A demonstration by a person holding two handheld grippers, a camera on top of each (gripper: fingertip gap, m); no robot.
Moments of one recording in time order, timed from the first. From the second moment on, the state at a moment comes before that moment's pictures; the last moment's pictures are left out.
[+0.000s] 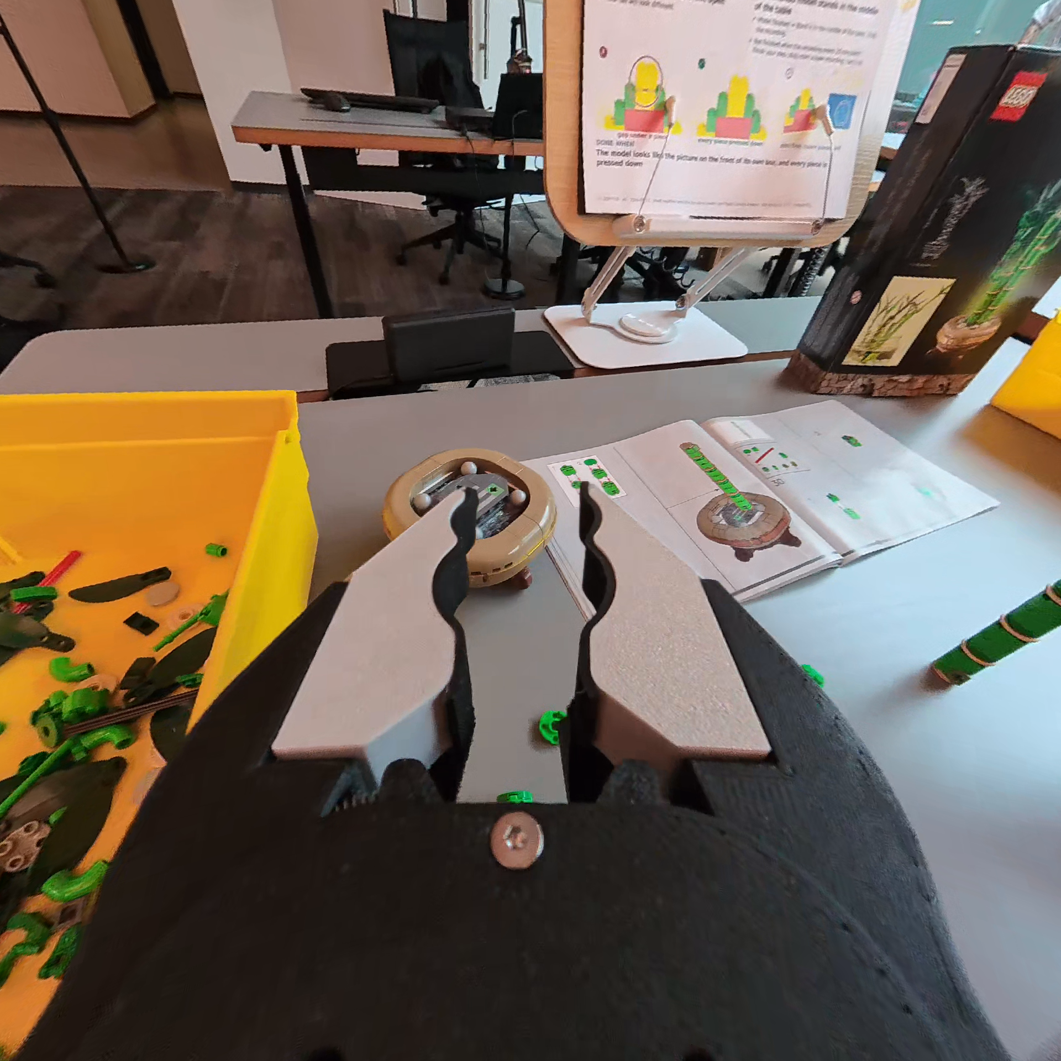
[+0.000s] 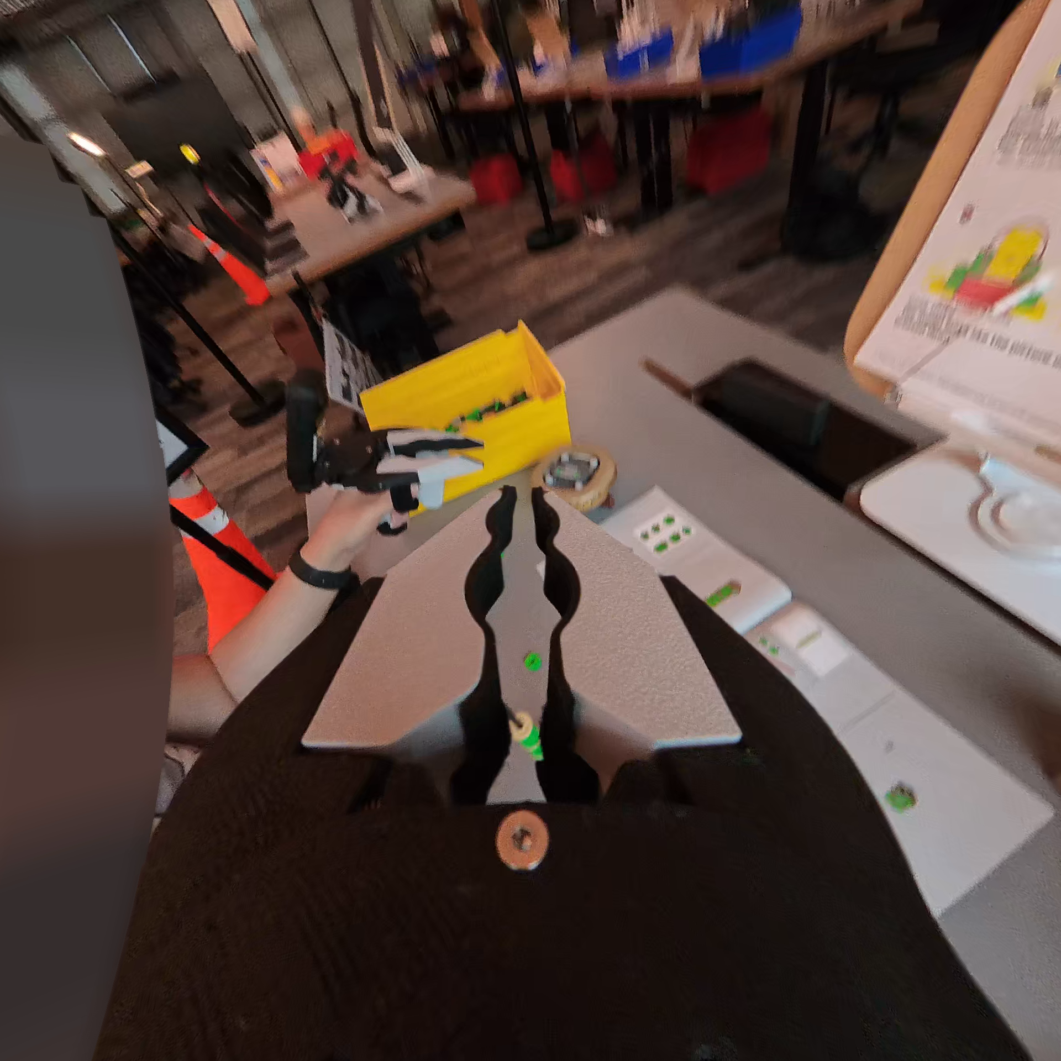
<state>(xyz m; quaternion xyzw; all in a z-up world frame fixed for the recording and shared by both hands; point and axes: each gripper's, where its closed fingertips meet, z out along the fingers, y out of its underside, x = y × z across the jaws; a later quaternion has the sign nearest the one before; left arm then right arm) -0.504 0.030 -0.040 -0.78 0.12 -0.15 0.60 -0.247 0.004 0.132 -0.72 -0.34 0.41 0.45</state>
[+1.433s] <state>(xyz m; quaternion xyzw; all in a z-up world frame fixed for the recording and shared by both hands) -0.532 -0.039 -0.161 -0.95 0.16 -0.06 0.25 -0.258 0.025 0.168 -0.59 -0.35 0.32 0.65</state>
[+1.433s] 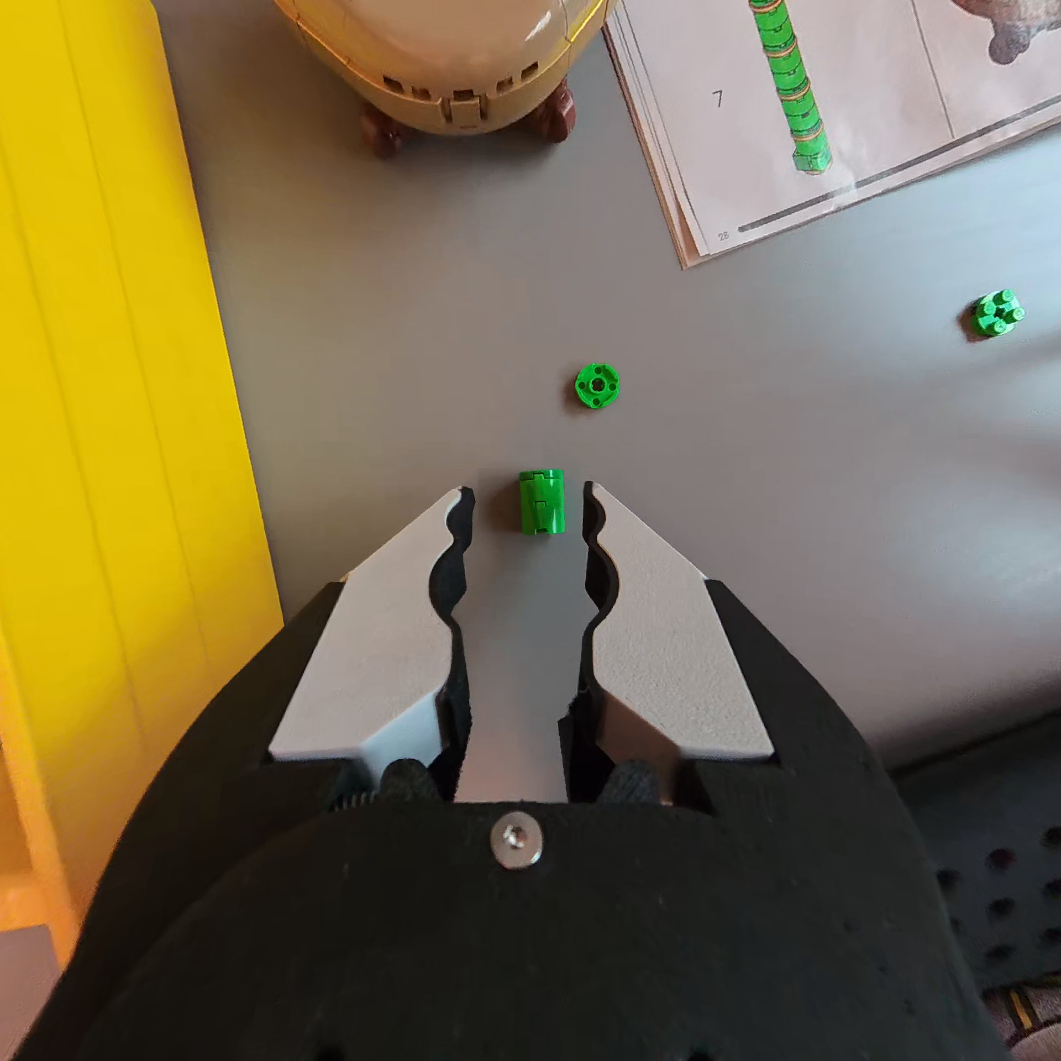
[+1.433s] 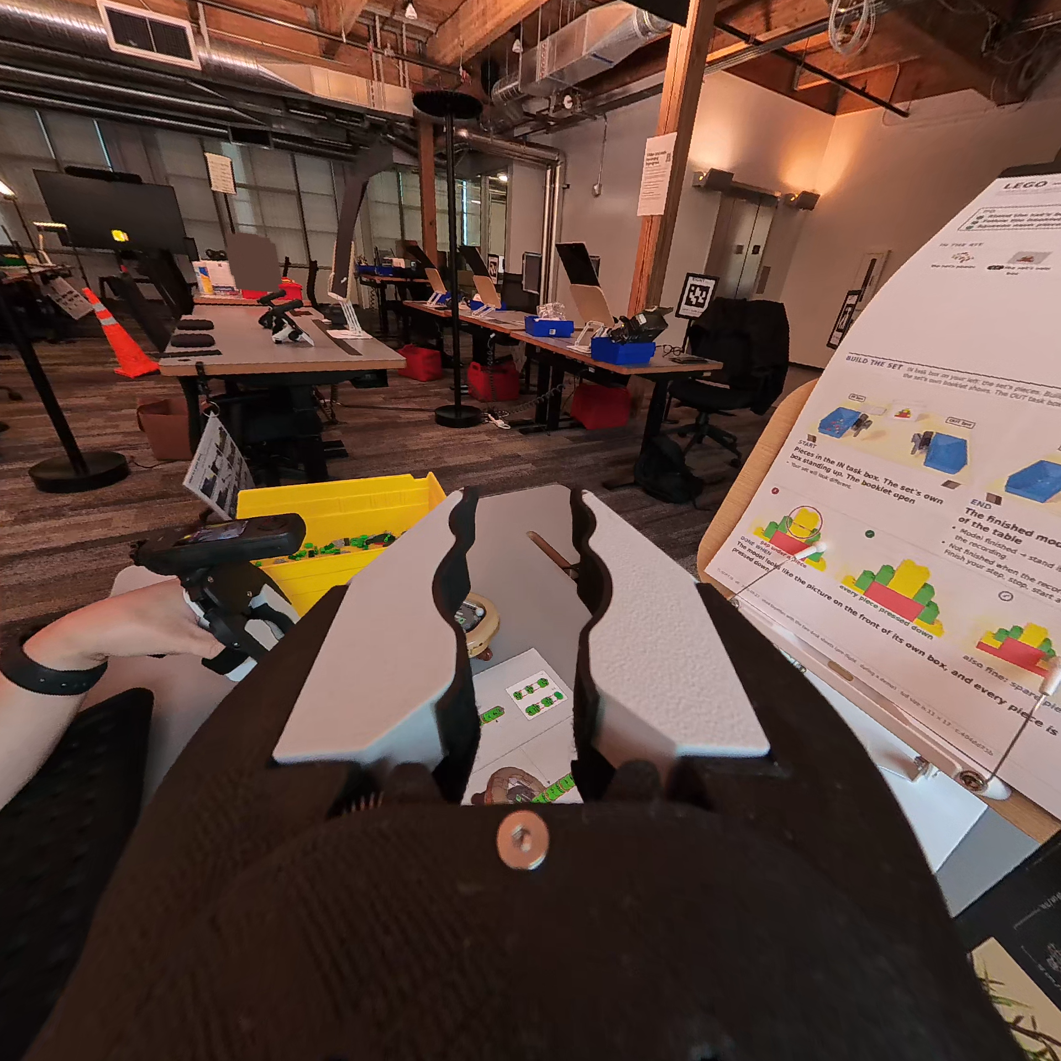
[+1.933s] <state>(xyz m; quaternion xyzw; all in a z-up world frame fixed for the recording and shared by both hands) -0.531 -0.048 -0.174 -0.95 0.20 -0.05 0.21 -0.256 0.021 0.168 -0.60 -0.35 0.33 0.64</state>
